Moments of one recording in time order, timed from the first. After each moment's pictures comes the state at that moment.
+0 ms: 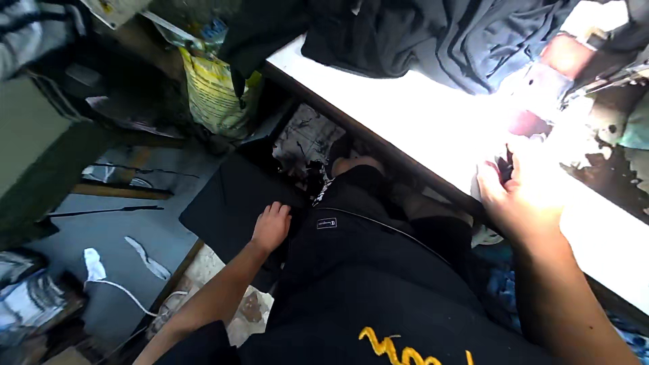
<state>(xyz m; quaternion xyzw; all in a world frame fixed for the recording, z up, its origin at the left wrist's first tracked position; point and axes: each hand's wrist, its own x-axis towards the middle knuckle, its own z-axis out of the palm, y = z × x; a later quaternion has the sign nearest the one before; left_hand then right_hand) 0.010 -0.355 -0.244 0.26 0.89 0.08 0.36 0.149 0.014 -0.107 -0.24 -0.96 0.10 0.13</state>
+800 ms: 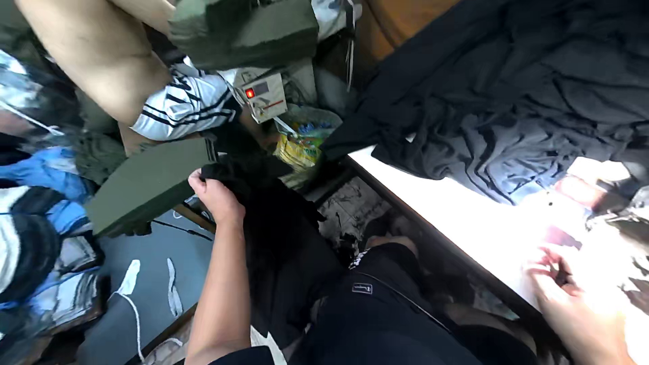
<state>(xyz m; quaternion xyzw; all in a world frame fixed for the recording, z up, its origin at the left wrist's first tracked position) -0.116 -0.423 -0.068 -0.13 0.64 0.68 -0.34 0.151 -0.005 -0.084 -0.19 -0.92 0.25 0.24</state>
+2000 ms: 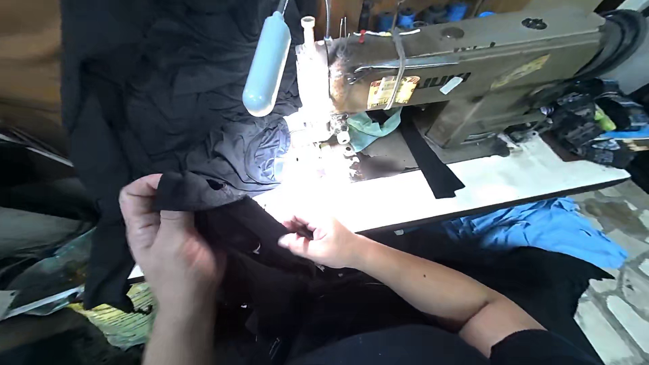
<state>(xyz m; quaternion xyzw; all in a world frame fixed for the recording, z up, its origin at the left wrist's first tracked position) -0.021 -0.115 0.018 0.42 0.54 0.73 0.08 0.137 -0.026 -0.044 -0.07 -0.73 0.57 0.36</state>
